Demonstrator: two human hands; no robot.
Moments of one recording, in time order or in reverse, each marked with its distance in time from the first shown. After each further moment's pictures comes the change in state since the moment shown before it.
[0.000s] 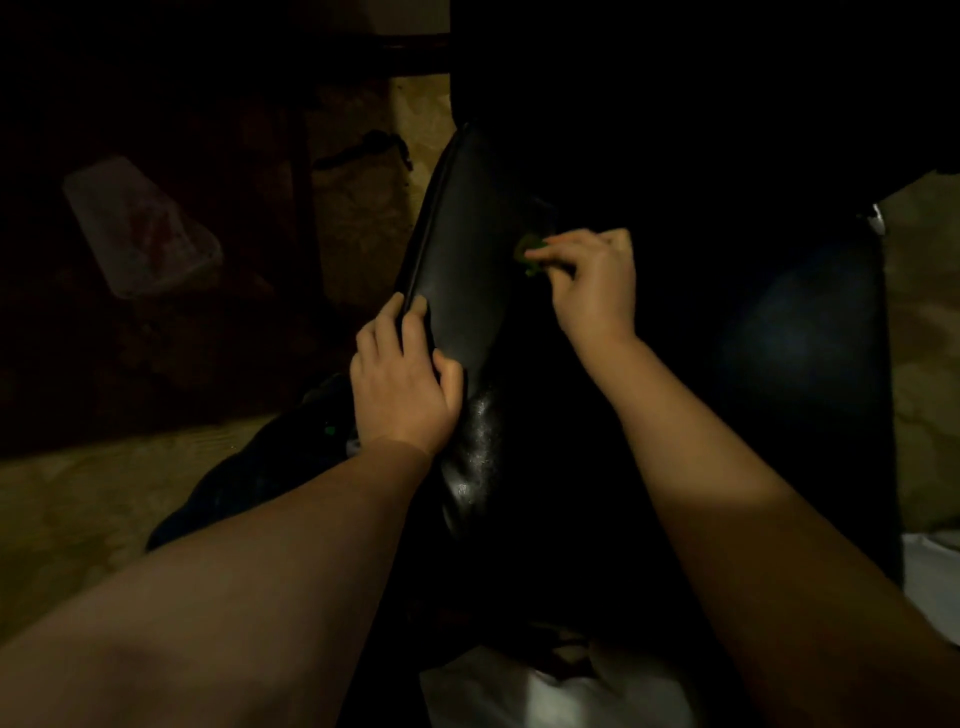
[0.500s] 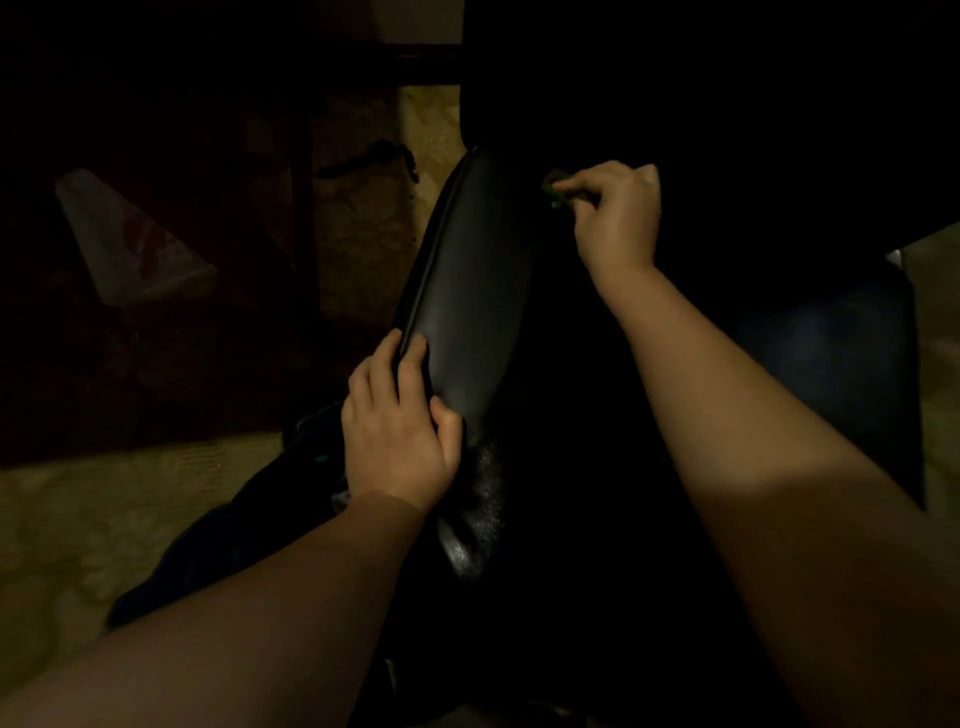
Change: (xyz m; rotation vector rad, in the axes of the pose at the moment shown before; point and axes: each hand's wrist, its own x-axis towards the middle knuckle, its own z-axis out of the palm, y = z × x) left_hand 0.002 0.000 0.003 0.007 -0.003 -0.017; right_hand 0.107 0.014 0.015 -0.184 0.063 0.028
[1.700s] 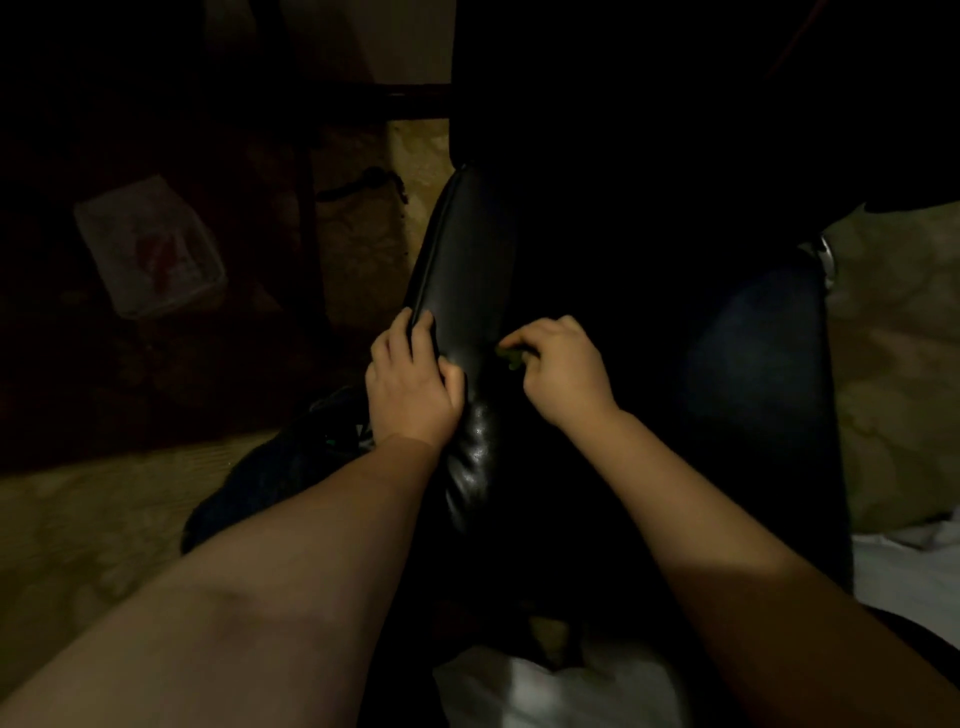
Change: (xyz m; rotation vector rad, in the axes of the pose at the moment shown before) left_hand -0.004 0.002 -0.004 -0.023 -0.015 0.004; right_hand -0.170 -0.030 -0.050 0.049 -0.310 -0.109
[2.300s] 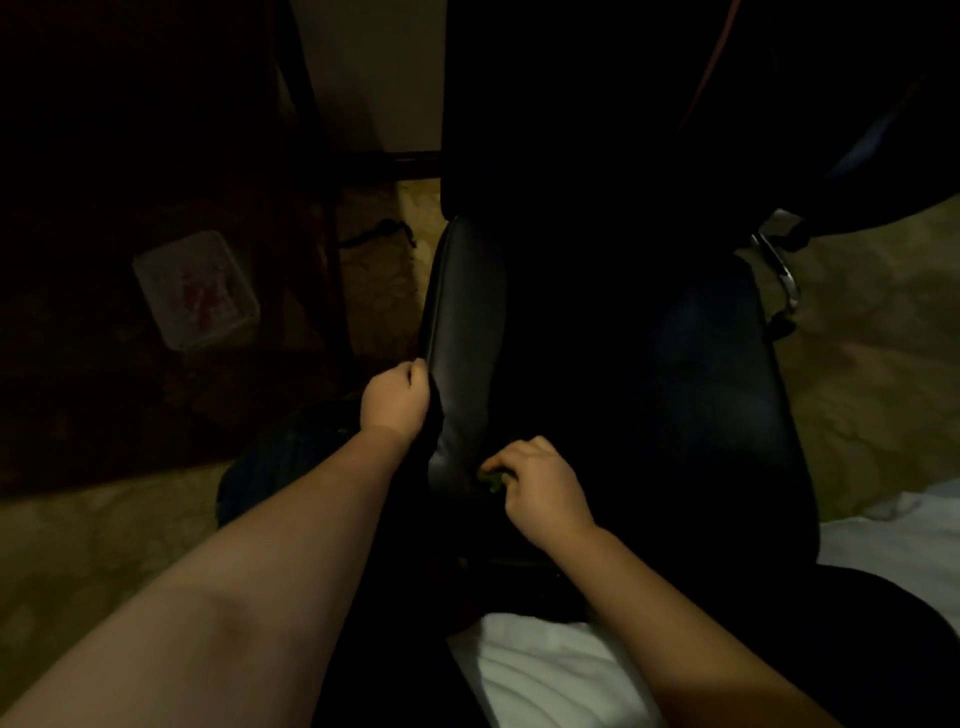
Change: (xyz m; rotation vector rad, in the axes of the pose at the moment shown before) left_hand -0.016 -0.033 -0.046 -0.382 -0.317 -0.358; right_hand -0.151 -0.046 0.011 0.078 -0.160 -0.001
